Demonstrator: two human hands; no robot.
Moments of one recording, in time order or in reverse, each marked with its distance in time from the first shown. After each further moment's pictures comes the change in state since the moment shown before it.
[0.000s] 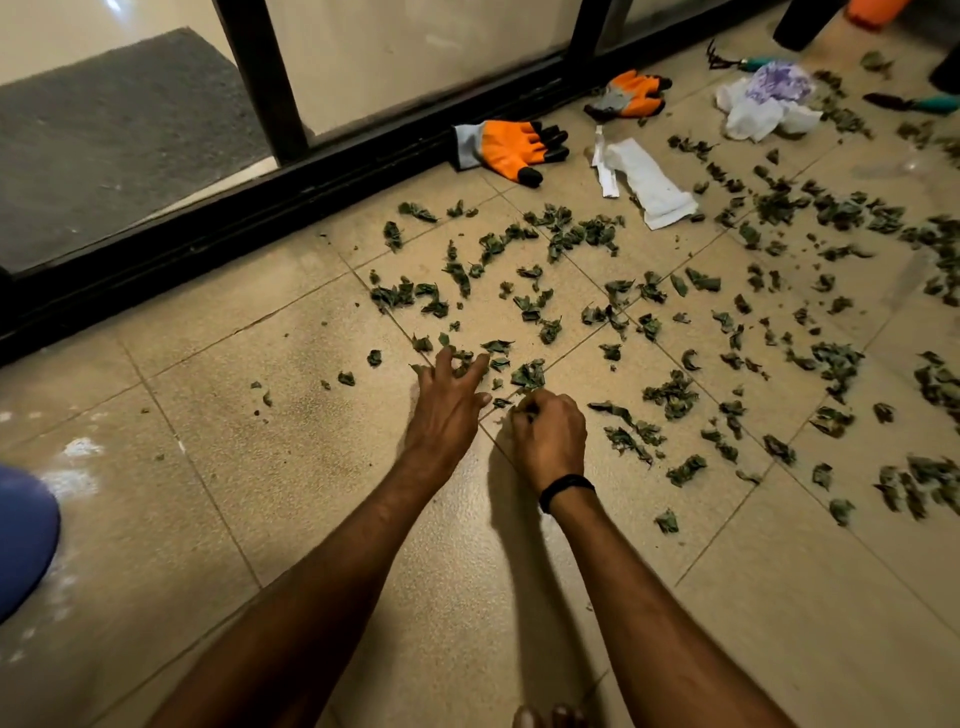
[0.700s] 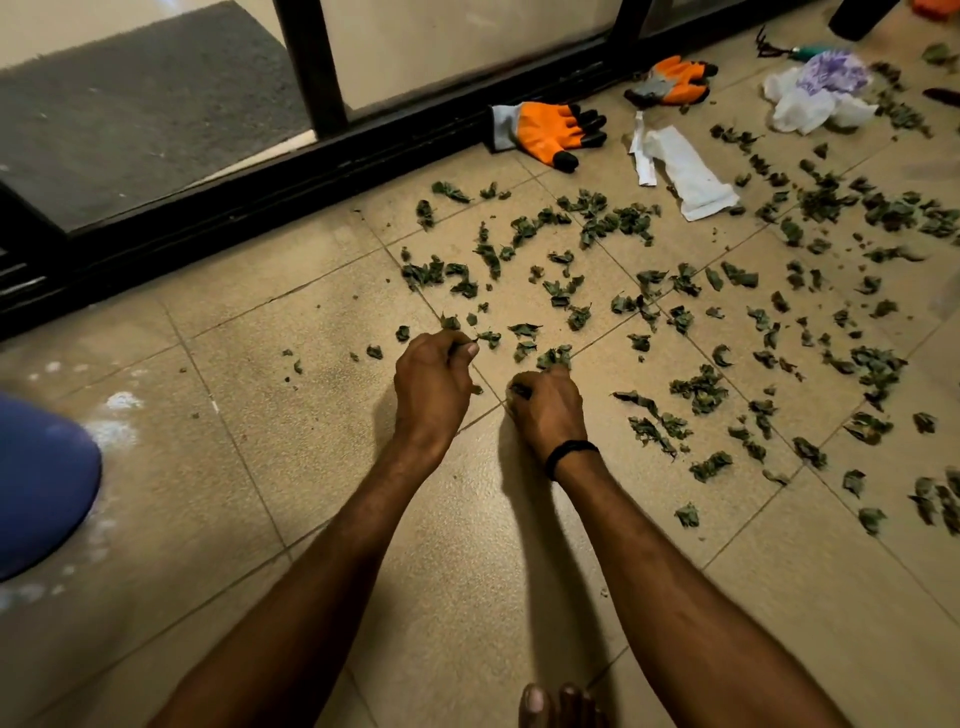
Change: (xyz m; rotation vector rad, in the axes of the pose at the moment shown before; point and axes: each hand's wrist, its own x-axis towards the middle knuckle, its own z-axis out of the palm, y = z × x) left_hand -0.021 -0.009 -0.049 -0.468 0.386 -0.156; right_hand 0.015 -0.004 0.024 -0.140 -0.123 -0.232
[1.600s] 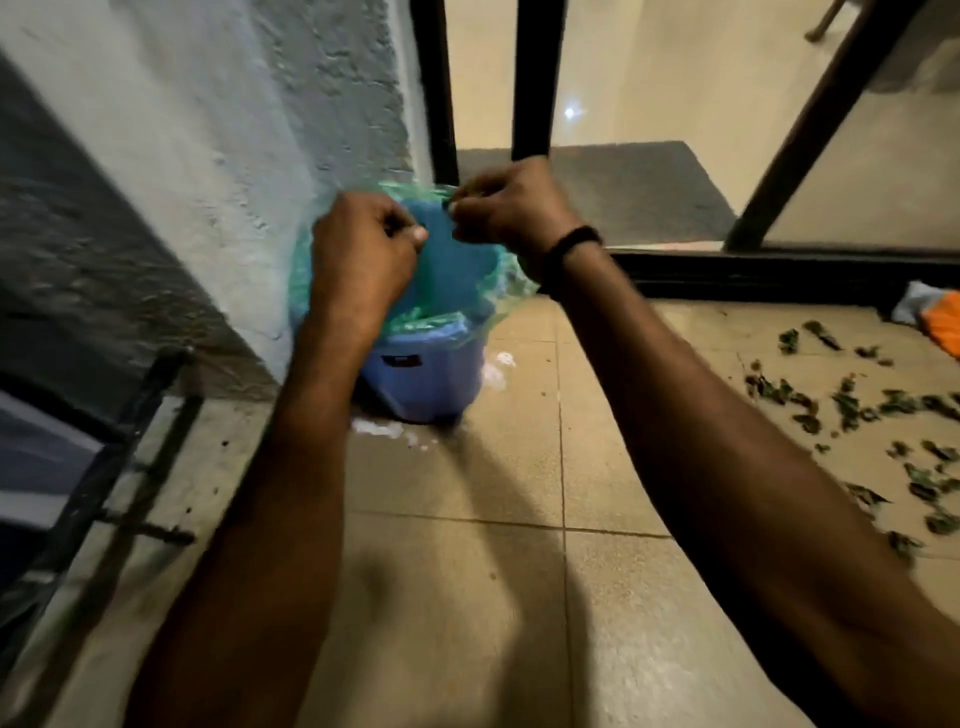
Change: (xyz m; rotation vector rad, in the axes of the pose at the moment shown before) left_hand -0.059 -0.034 -0.440 0.306 0.649 -0.350; right_hand -0.140 -0.476 -0.035 0.705 -0.650 -0.739
